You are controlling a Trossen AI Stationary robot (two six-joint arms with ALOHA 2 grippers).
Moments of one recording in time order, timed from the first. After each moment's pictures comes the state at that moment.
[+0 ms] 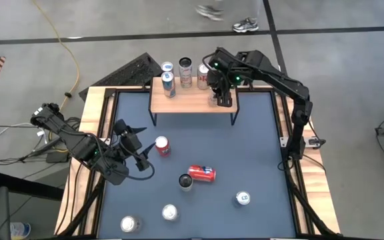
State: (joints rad) left arm -0.60 1.21 1.26 -0.93 -1.12 -0.54; right arm -0.43 1.87 2.24 -1.44 0.08 -0.43
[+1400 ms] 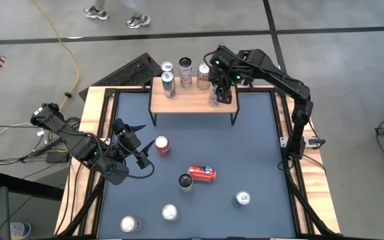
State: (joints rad) left arm -0.60 1.21 1.26 -0.93 -1.18 -0.57; right arm -0.44 1.87 2.24 -1.43 0.16 -0.38
